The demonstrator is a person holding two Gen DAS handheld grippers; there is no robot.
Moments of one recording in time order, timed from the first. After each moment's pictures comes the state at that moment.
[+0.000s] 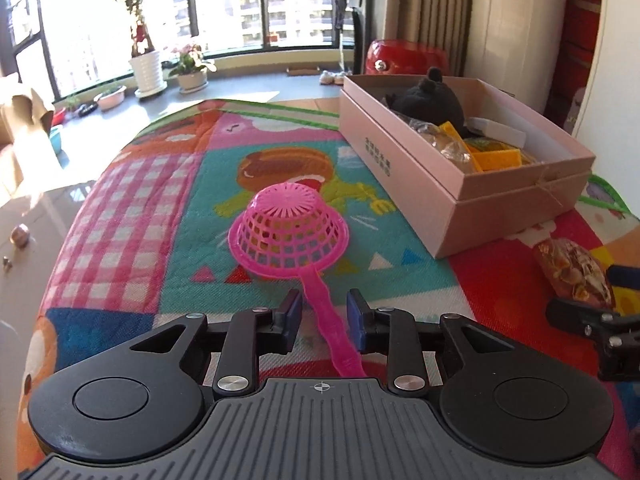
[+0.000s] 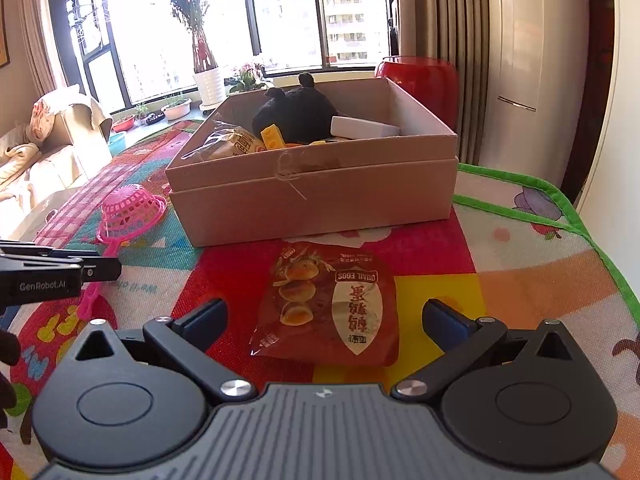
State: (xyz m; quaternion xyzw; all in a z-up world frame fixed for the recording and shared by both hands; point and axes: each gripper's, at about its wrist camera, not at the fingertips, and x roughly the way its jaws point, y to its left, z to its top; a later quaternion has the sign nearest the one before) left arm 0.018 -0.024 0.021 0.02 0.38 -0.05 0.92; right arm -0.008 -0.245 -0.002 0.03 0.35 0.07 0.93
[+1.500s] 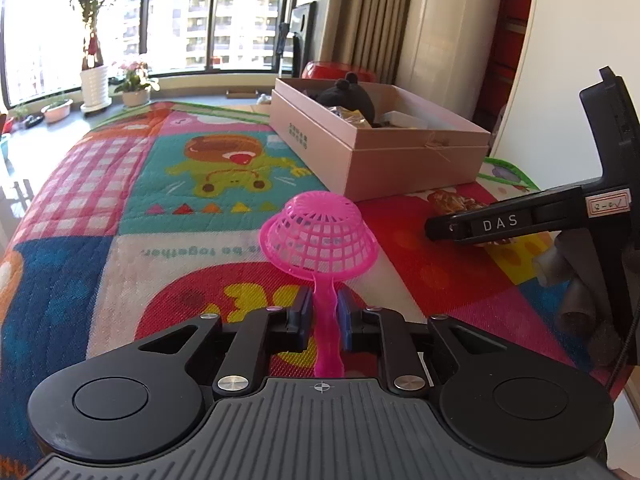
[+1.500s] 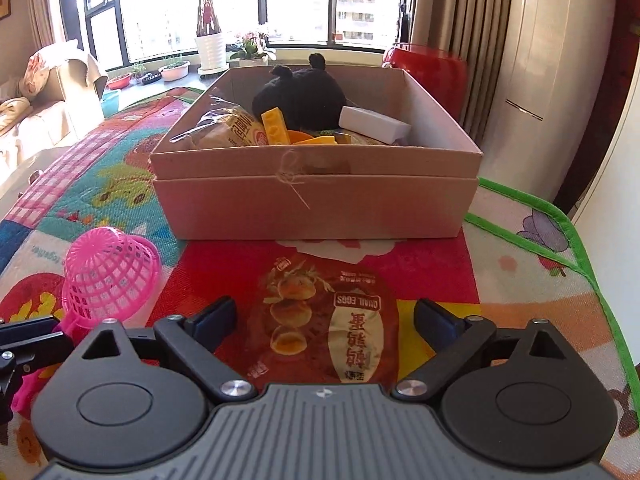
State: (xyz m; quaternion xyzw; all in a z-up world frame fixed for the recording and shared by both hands) left arm -0.068 -0.017 0.008 0.00 0.33 -0.16 0.93; right arm 0.015 -0.229 0.004 -0.03 0.38 0.07 0.92
